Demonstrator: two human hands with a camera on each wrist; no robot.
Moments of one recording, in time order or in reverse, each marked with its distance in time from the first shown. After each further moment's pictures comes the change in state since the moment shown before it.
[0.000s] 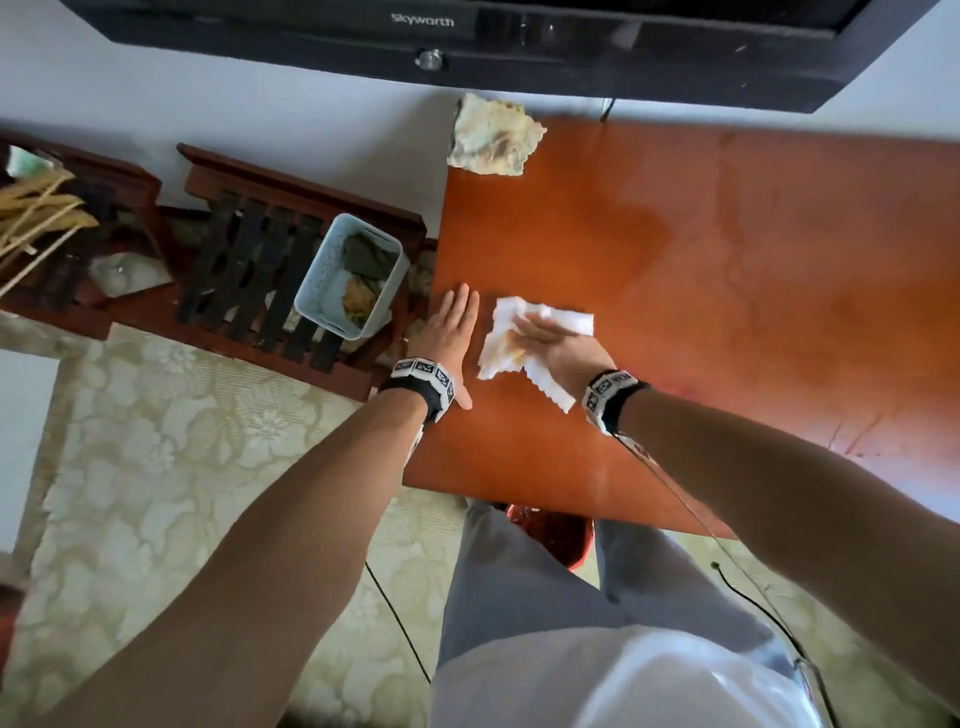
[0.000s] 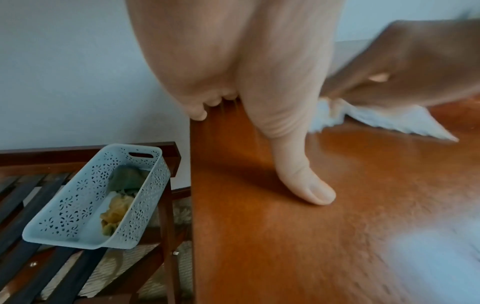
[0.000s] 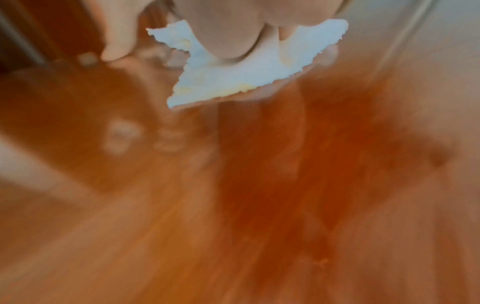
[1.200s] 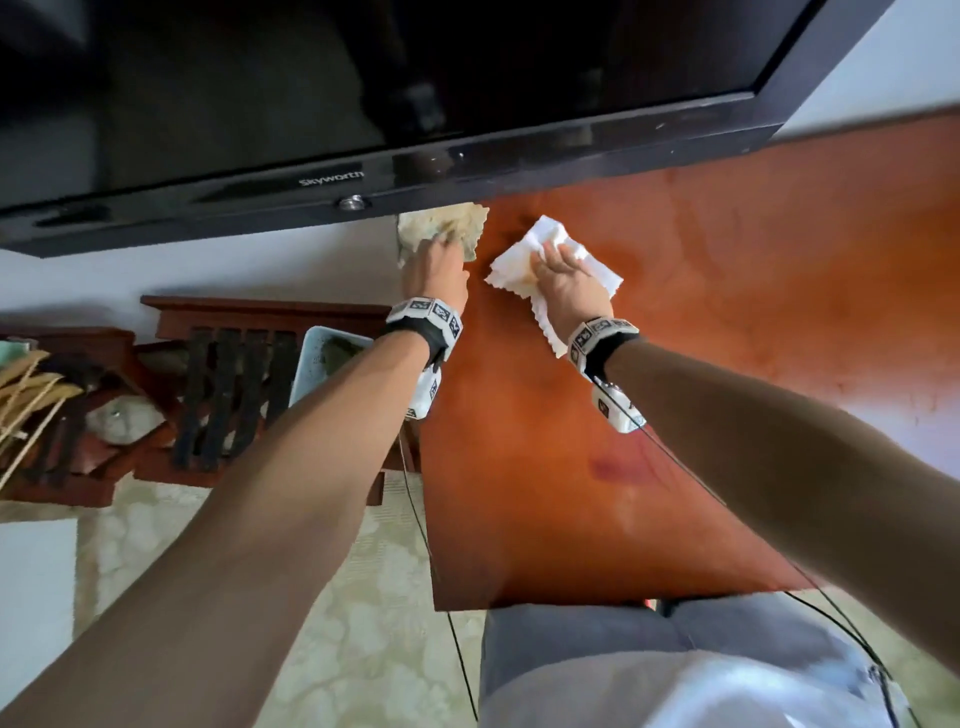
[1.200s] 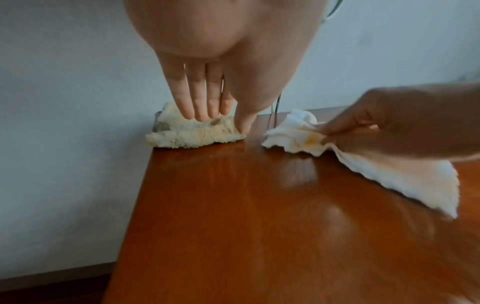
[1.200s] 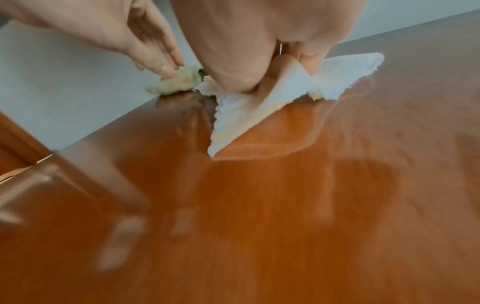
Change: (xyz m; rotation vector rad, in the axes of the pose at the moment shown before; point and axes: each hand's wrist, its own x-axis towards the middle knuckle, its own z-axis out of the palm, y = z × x) left_hand 0.153 0.019 -0.164 0.011 0.541 -0.040; right_hand 0.108 0.106 -0.065 -0.036 0.329 0.442
